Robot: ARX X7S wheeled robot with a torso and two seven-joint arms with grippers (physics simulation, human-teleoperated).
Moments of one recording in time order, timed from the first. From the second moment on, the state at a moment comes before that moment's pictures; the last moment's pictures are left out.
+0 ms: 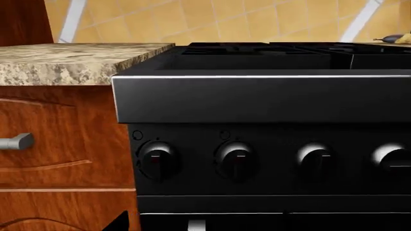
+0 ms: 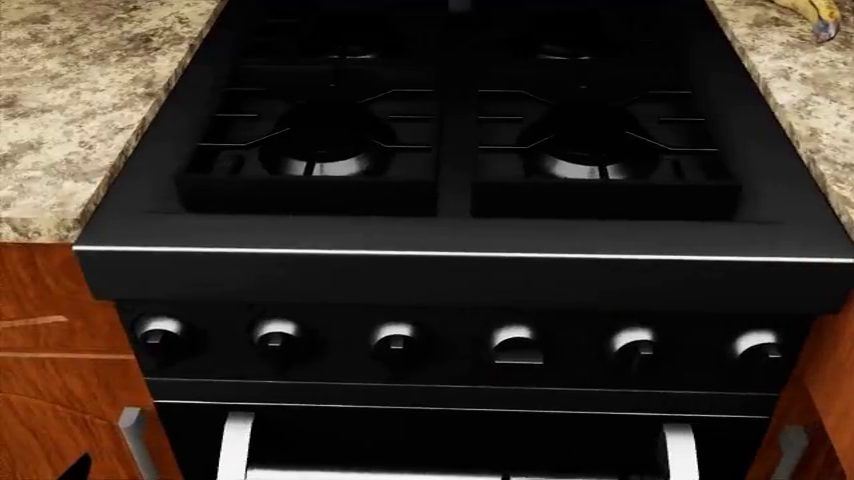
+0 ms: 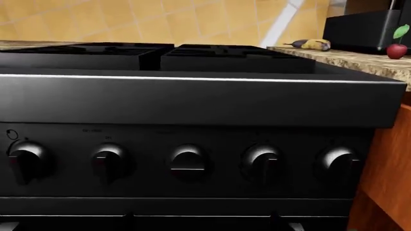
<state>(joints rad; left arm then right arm) 0.00 -0.09 0.09 0.00 -0.09 0.00 -0.09 0.01 0.08 -0.10 0.02 0.06 -0.01 0.12</state>
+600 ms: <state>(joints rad) 0.00 -0.12 0.12 0.00 -0.13 0.00 -0.12 0.02 0.11 -0.14 0.00 0.03 0.02 0.19</state>
